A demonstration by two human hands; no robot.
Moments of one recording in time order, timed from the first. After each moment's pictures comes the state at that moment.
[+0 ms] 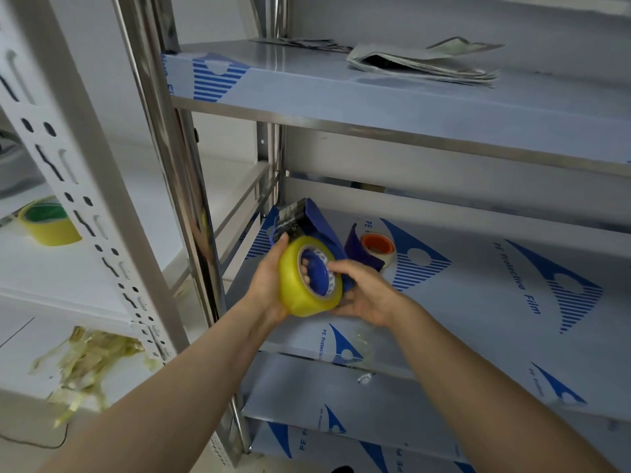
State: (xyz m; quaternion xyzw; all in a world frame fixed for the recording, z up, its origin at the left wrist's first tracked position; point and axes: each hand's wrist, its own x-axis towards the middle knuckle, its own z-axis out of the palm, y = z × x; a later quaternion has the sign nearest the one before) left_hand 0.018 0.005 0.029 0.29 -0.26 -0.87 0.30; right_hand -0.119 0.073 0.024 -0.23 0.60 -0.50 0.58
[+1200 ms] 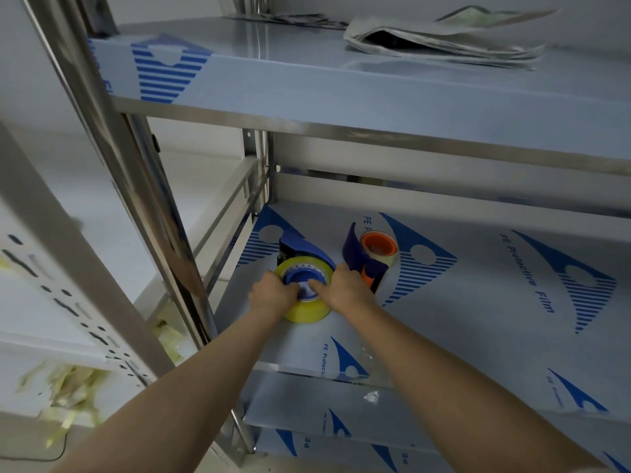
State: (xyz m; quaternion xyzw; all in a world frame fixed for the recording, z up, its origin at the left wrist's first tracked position) left_hand -0.011 -0.046 -0.025 0.61 -0.68 -0.39 0.11; right_hand -0.117 0.015 -0.012 -0.40 0.88 -0.16 0.20
